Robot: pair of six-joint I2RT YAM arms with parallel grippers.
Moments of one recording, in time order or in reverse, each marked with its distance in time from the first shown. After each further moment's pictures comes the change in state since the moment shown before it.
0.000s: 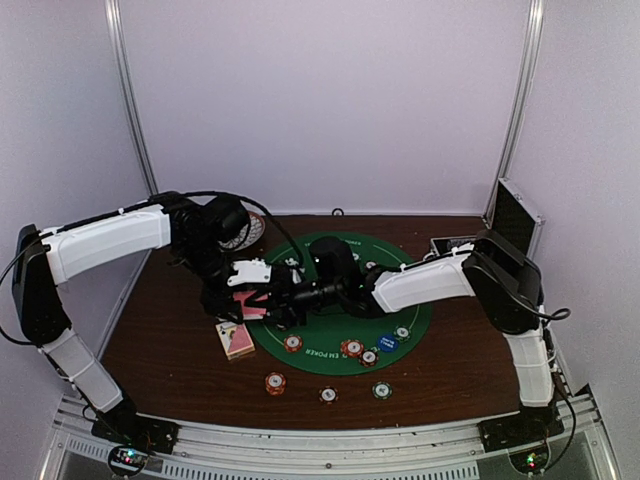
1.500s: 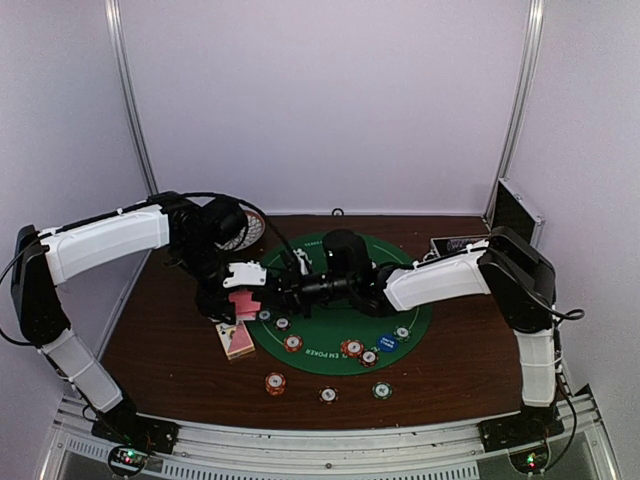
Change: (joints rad) left arm 0.002 -0.008 -0.006 -0.037 -0.051 -0.020; right arm -0.011 -0.080 -0.077 0.097 -0.005 0.051
